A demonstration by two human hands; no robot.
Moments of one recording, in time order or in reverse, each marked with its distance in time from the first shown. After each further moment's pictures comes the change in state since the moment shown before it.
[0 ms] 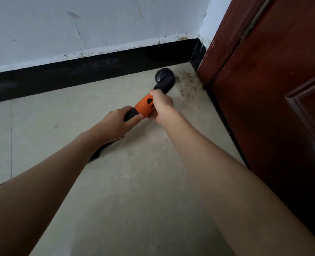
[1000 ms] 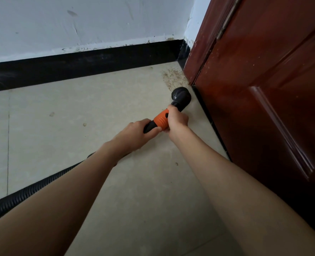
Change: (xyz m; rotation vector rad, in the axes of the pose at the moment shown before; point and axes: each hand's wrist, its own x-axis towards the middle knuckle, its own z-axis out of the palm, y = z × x) left_hand -0.046 0.043 0.068 -0.029 -0.022 0.050; right_hand -0.040 0.044 -0.072 0.079 0.266 -0.038
